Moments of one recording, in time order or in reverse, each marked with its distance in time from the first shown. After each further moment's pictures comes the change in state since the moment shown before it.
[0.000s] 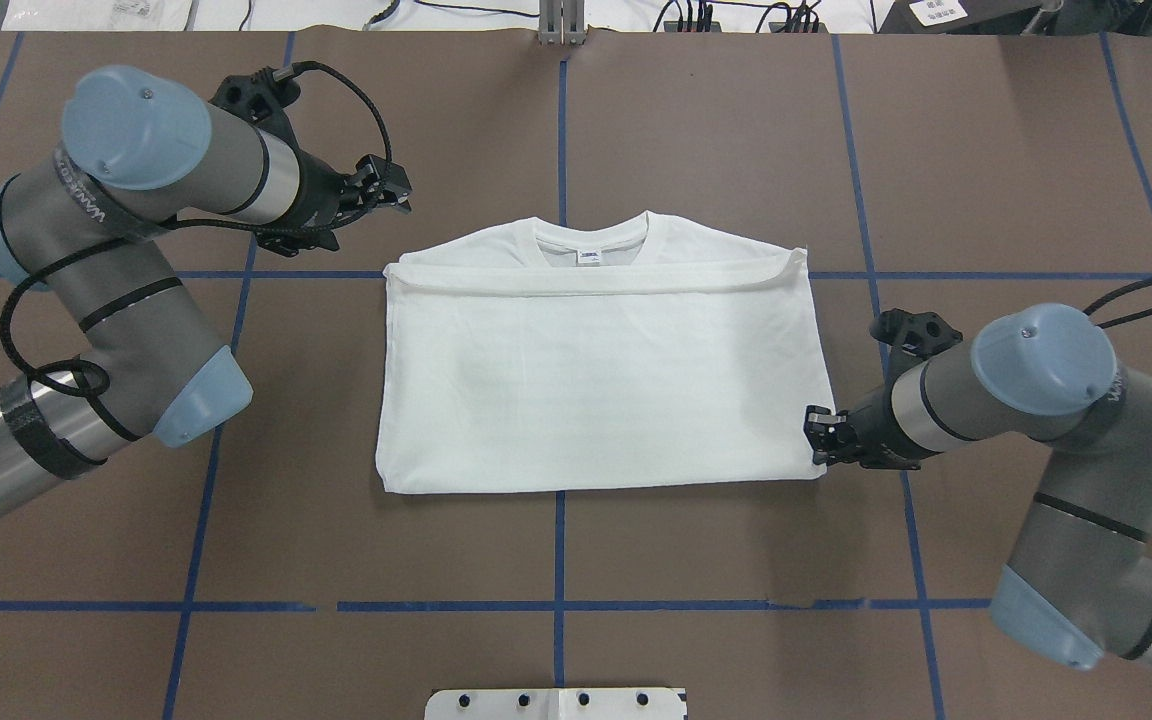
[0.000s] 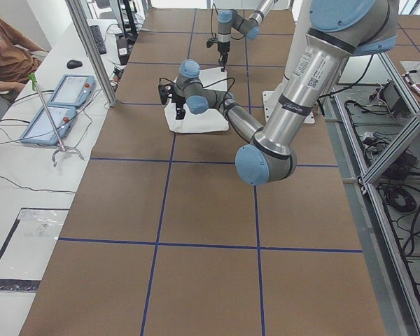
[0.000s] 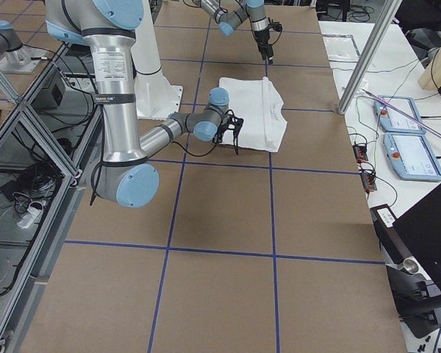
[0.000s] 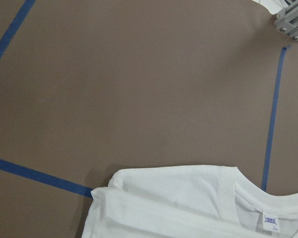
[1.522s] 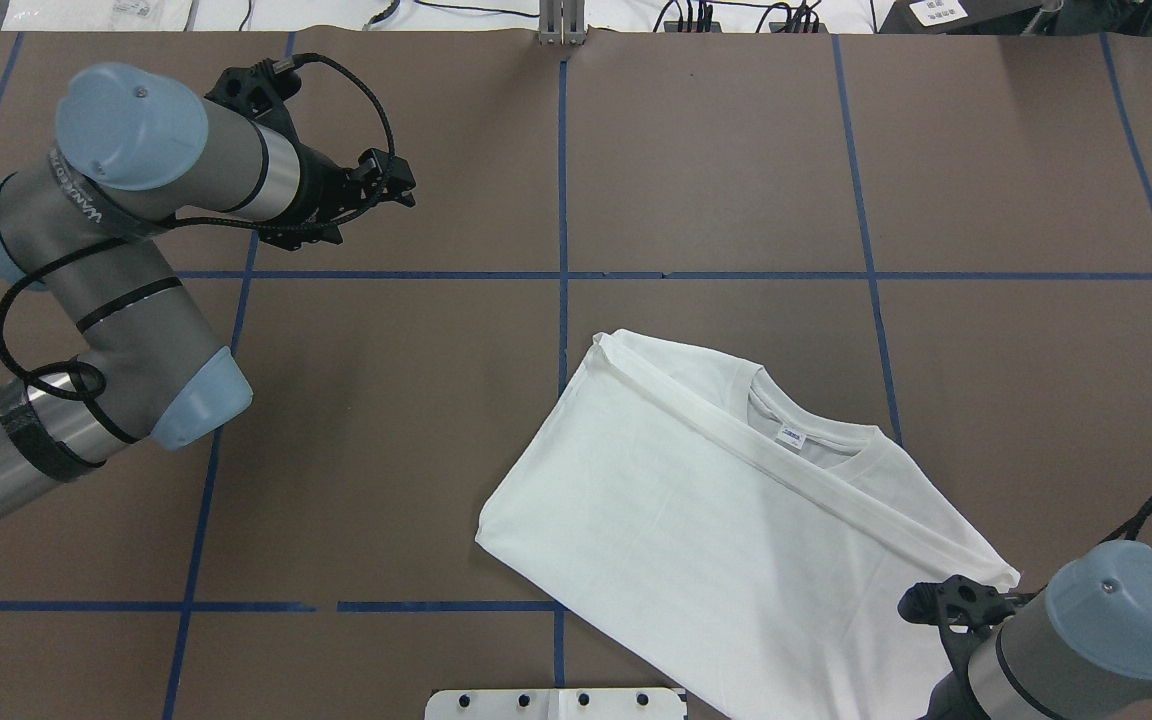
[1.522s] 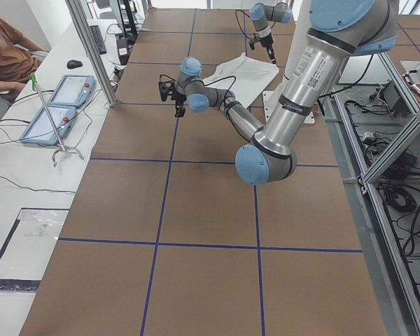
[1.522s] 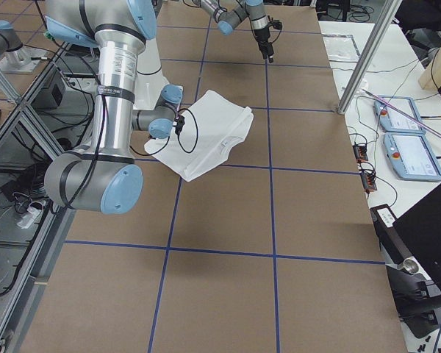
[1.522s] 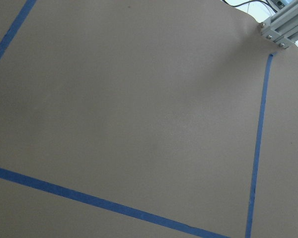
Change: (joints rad) left arm 0.001 -0.002 -0.023 -0.003 0.016 0.009; right arm -0.399 -0.283 0.285 0.012 0.142 0.008
